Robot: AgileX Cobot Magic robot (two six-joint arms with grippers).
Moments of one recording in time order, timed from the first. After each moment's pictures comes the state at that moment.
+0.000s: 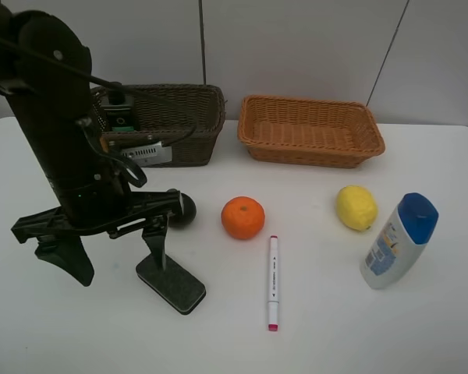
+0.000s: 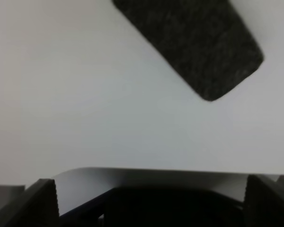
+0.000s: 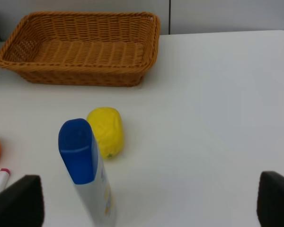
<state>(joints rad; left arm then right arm) -0.62 1.65 -0.95 -0.29 0.98 -0.64 0.03 -0.01 -0.51 -0.03 1.07 0.03</state>
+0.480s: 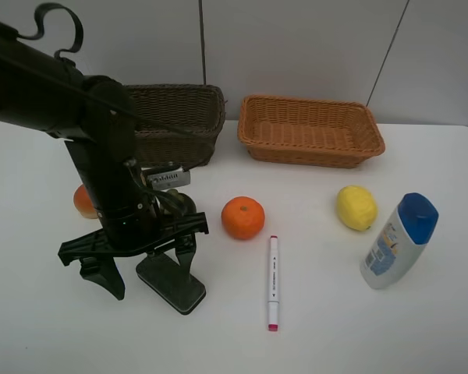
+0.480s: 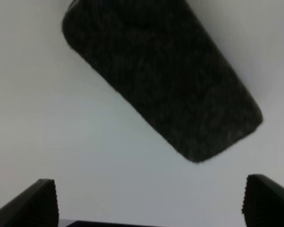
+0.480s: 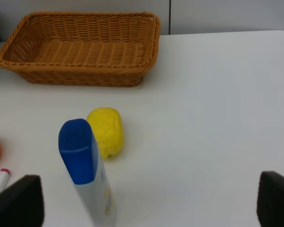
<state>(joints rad) -0.67 1.85 -0.94 -0.32 0.81 -0.70 0.03 -0.01 -0.51 -0.03 1.07 0.03</state>
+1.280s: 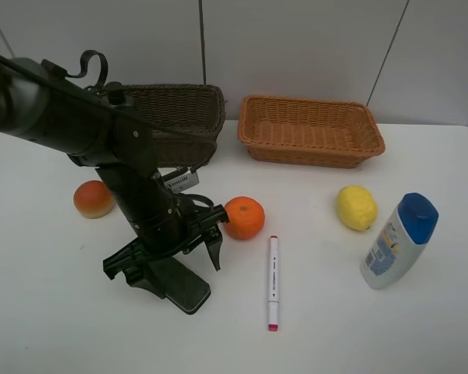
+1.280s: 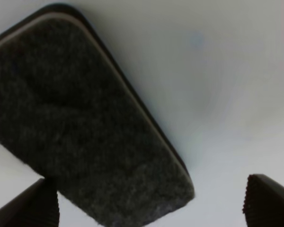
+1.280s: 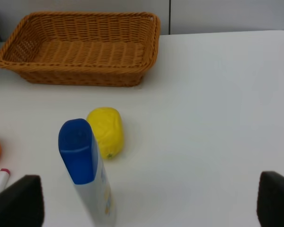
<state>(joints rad) -0.67 1.93 -0.94 -0.51 0.61 -0.71 0.03 -0.01 -0.51 -0.03 1.07 0.03</state>
